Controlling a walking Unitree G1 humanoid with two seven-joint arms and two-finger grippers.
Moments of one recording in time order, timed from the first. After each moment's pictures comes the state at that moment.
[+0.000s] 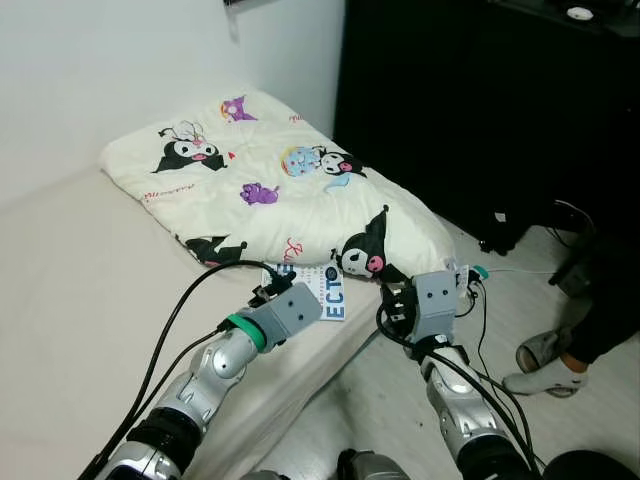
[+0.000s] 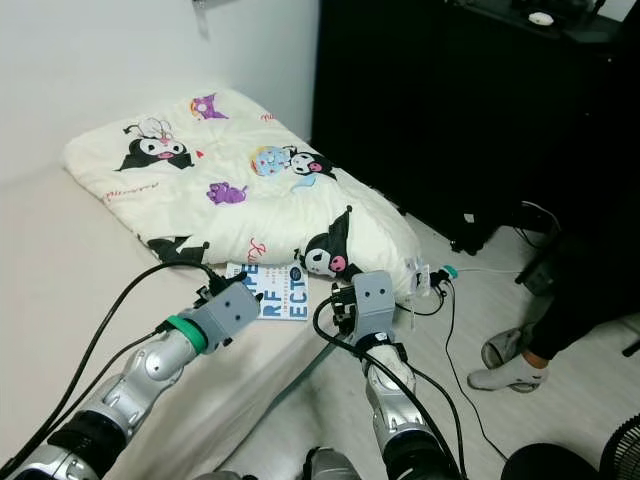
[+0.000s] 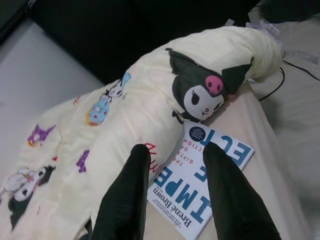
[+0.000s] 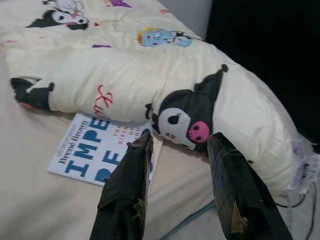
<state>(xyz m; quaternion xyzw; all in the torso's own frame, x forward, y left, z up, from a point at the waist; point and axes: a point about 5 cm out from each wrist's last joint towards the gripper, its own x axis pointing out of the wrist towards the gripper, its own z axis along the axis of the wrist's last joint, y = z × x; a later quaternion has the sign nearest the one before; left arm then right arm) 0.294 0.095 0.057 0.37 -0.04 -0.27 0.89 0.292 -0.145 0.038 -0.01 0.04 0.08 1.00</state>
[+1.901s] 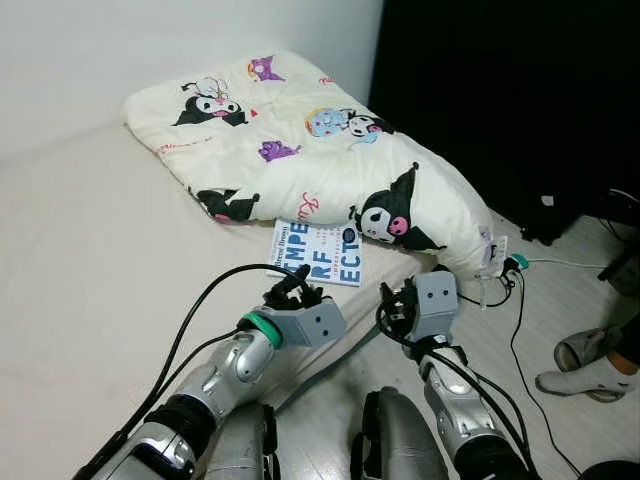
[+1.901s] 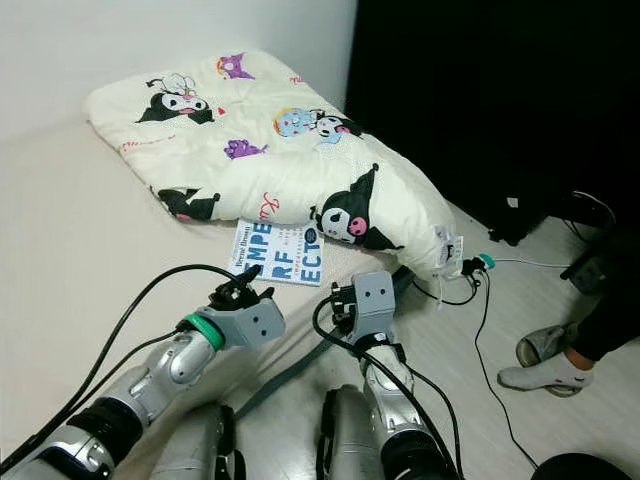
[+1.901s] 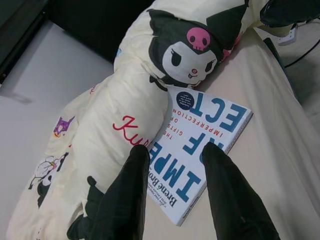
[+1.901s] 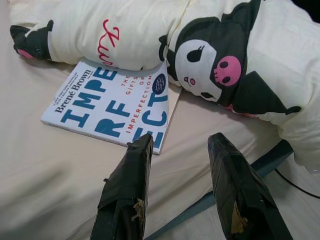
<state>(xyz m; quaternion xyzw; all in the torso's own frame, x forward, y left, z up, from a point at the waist) 0.302 0.076 0.058 0.43 -0.09 -0.24 0.87 0.291 -0.143 0.036 -0.01 0.04 0.08 1.00</state>
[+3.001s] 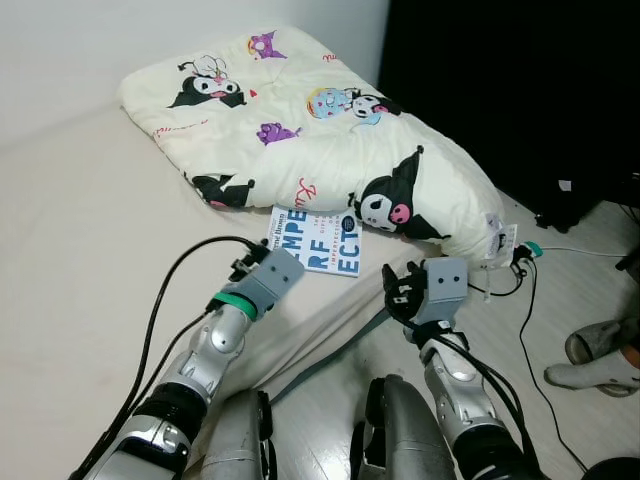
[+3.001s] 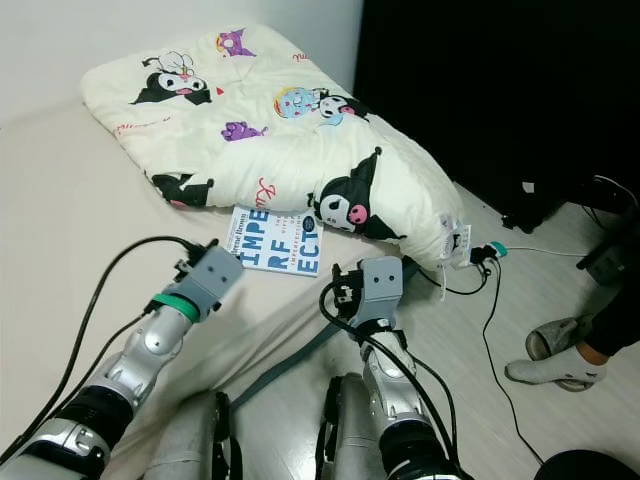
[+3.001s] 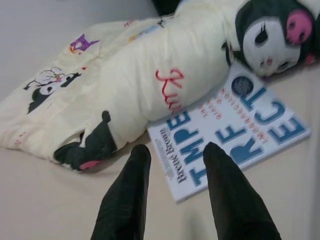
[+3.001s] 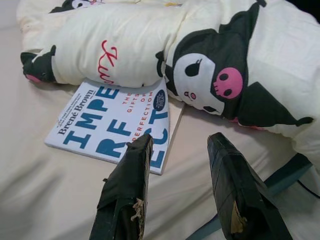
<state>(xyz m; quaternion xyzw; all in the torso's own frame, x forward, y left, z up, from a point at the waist) 0.328 0.114 0.086 0.24 -0.03 -0.12 0.96 0.301 -0.141 0.059 0.03 0.00 0.08 1.00</state>
